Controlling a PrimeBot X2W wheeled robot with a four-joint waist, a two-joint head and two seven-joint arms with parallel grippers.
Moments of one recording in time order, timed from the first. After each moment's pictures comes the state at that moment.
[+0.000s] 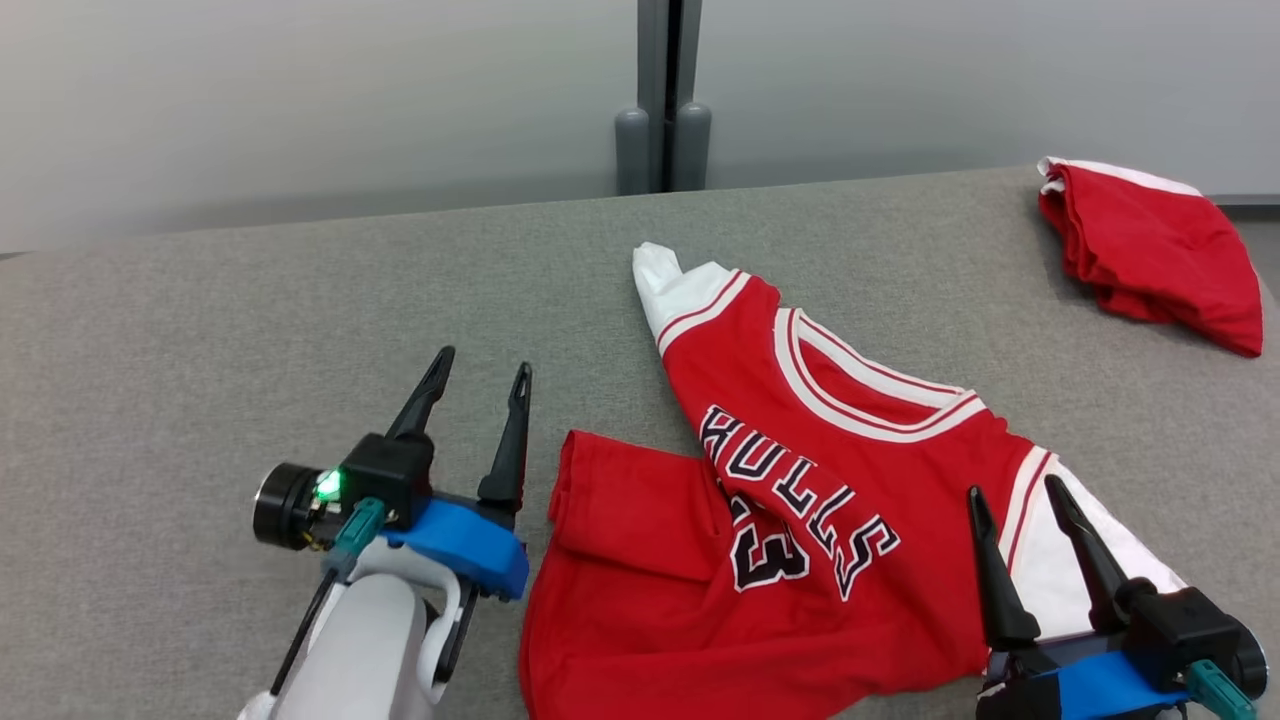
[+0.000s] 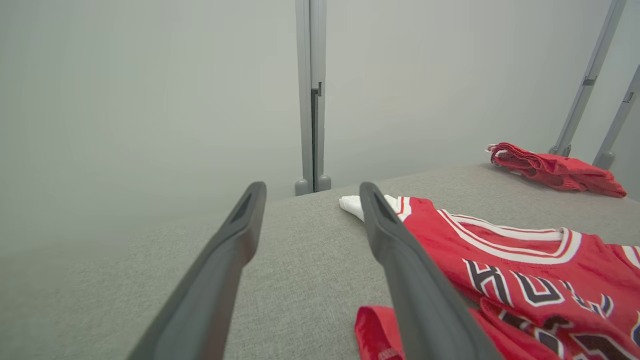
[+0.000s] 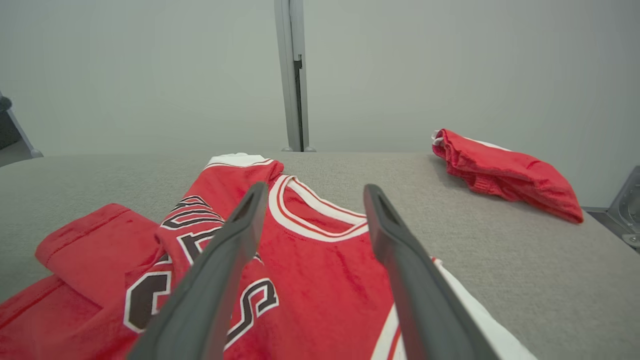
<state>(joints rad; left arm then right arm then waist) -0.32 0.05 -0.23 0.45 -0.10 -0.12 -0.26 0.02 -0.05 -0.01 0.12 0.08 0.13 -0.26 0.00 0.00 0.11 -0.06</state>
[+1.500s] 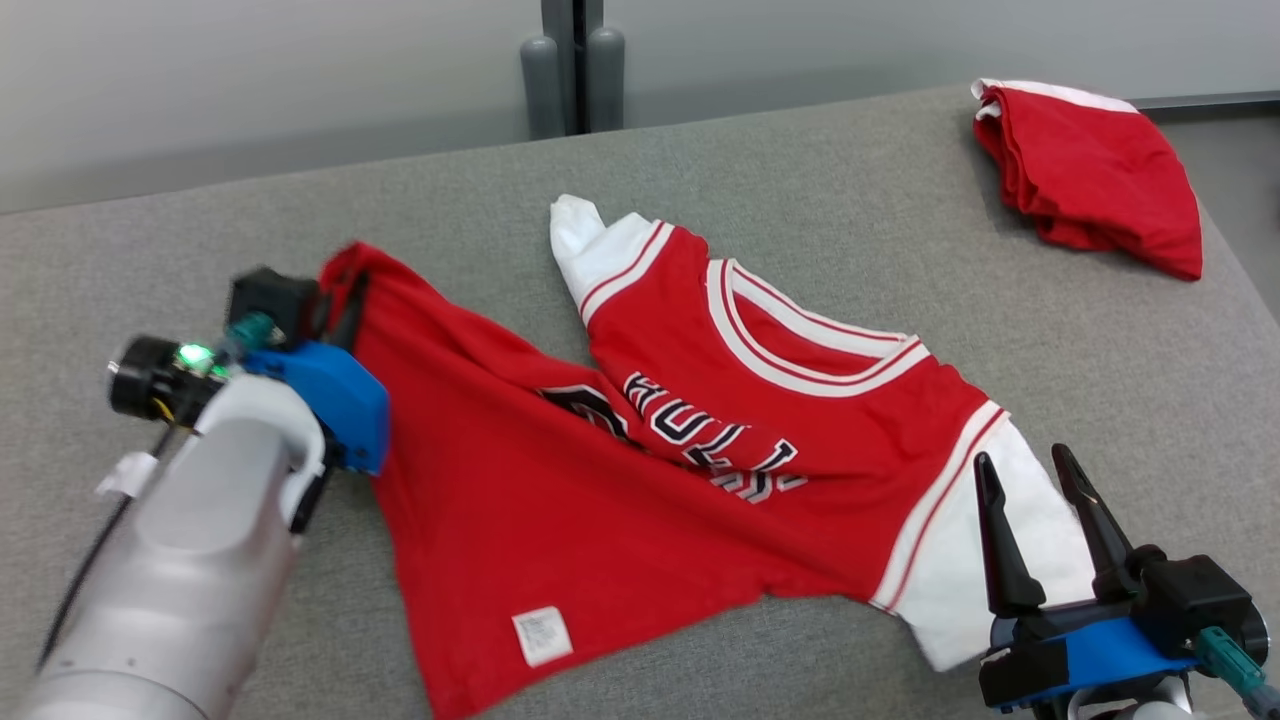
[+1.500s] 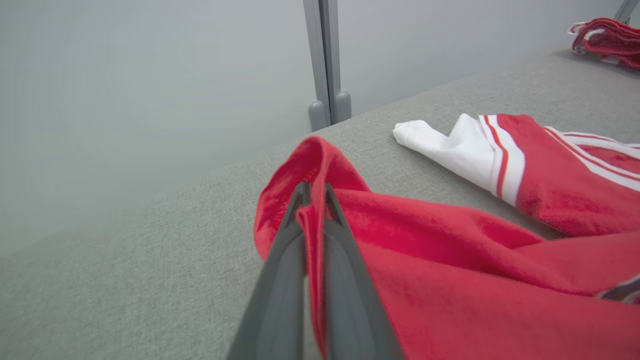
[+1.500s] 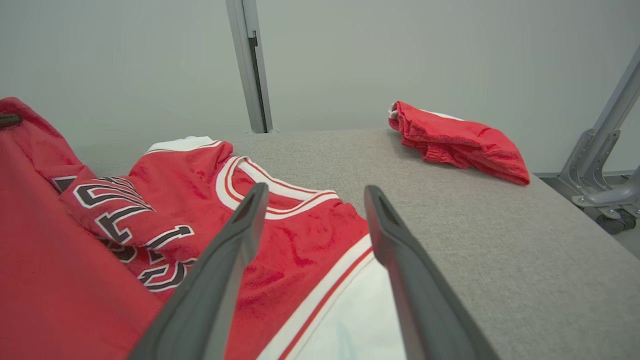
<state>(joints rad) -0.83 0.24 -0.65 1.11 -0.47 -0.13 -0.25 -0.04 -0.05 -0.02 0.15 0.11 0.13 -0.26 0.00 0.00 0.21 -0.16</state>
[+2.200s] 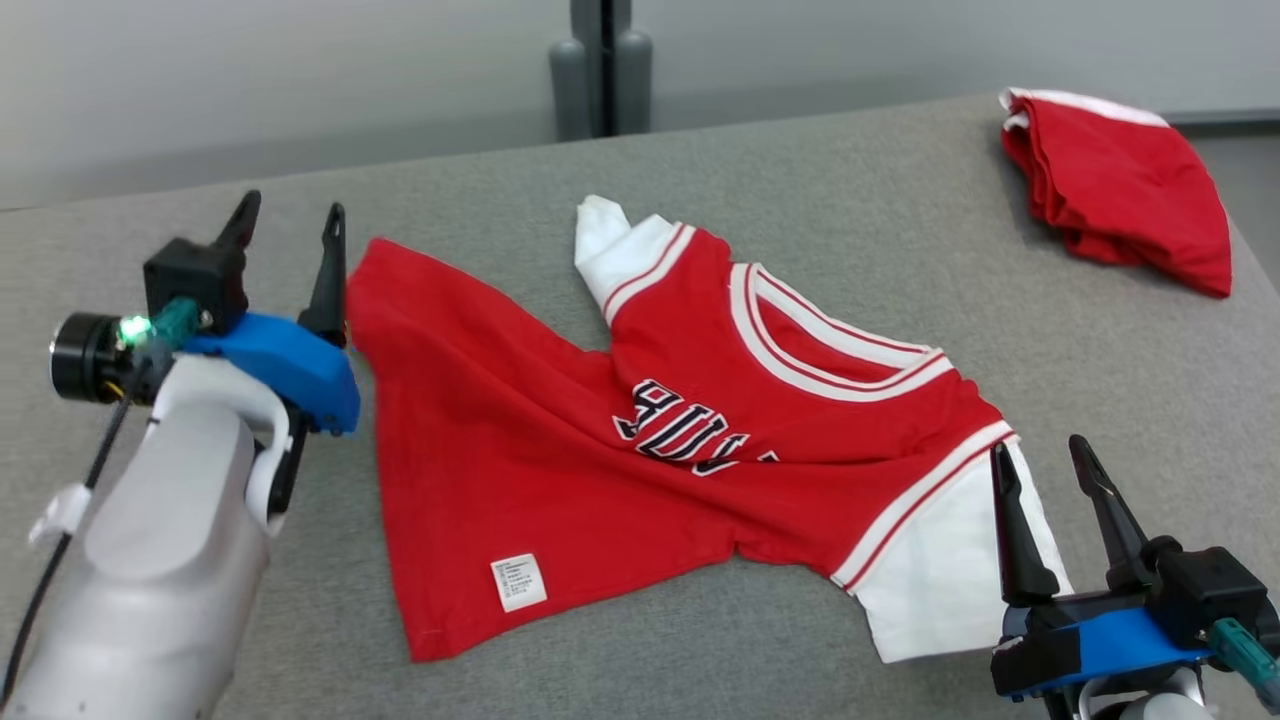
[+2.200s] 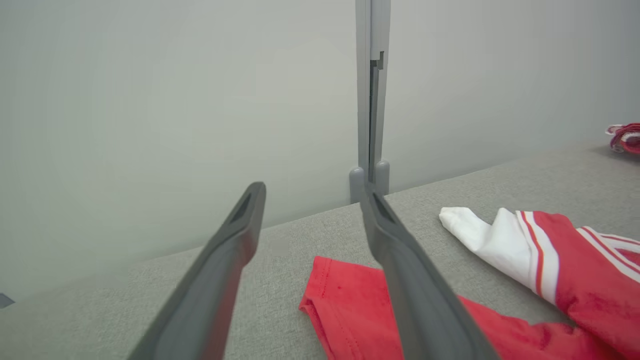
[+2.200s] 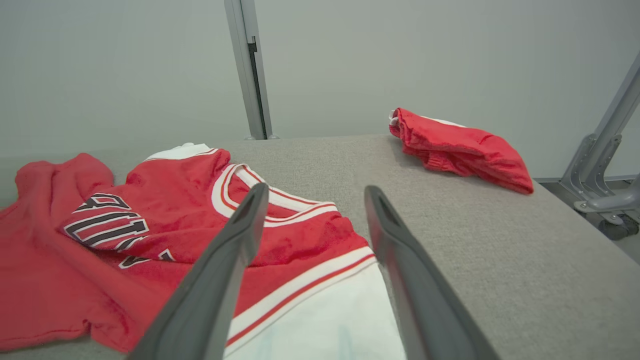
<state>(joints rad) -0.79 0.31 -0.51 0.88 -0.45 -0.04 -0.26 -0.06 -0.05 -0.05 0.16 0.11 0.13 -0.26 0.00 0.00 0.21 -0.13</state>
